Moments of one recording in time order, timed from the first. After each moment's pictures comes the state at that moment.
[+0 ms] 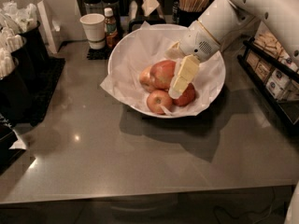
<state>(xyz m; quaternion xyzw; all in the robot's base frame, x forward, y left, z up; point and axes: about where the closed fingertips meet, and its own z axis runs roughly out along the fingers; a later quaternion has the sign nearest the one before) 0.568 -0.057 0.888 -0.65 0.68 0.27 0.21</state>
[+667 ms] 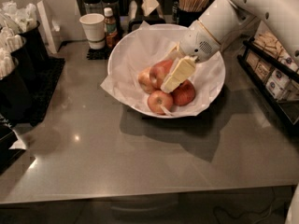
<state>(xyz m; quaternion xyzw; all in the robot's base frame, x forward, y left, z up) 0.569 -0.057 0.888 -0.65 0.68 0.27 0.21</state>
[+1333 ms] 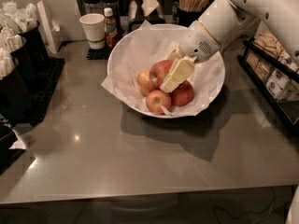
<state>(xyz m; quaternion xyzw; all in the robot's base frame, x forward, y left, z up) 0.569 -0.055 0.888 -0.65 0.68 0.27 0.21</state>
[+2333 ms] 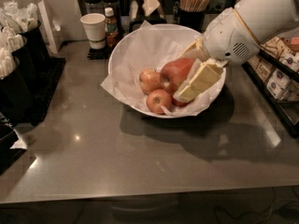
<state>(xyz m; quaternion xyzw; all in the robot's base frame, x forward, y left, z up) 0.478 -0.075 0.954 -0.66 0.67 0.22 0.28</state>
